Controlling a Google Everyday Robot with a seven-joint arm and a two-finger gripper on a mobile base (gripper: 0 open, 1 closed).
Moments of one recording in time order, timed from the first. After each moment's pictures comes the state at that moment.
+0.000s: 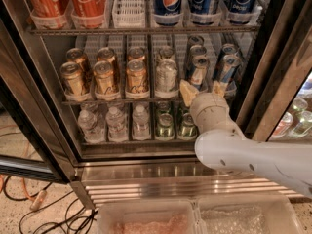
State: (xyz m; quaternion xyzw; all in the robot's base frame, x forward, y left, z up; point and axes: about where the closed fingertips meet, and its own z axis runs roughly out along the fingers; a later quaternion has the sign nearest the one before) arm 0.644 -0.152 0.837 0.02 0.73 0.03 0.68
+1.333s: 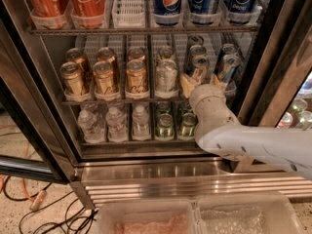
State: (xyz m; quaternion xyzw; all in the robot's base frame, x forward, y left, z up) arm 0.687 -0.157 0.833 0.01 0.72 0.03 0.69
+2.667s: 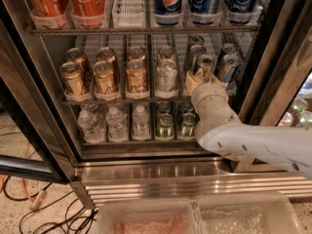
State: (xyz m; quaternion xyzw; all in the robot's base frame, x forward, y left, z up) arm 0.688 -0.163 0.840 0.02 0.72 0.02 0.70
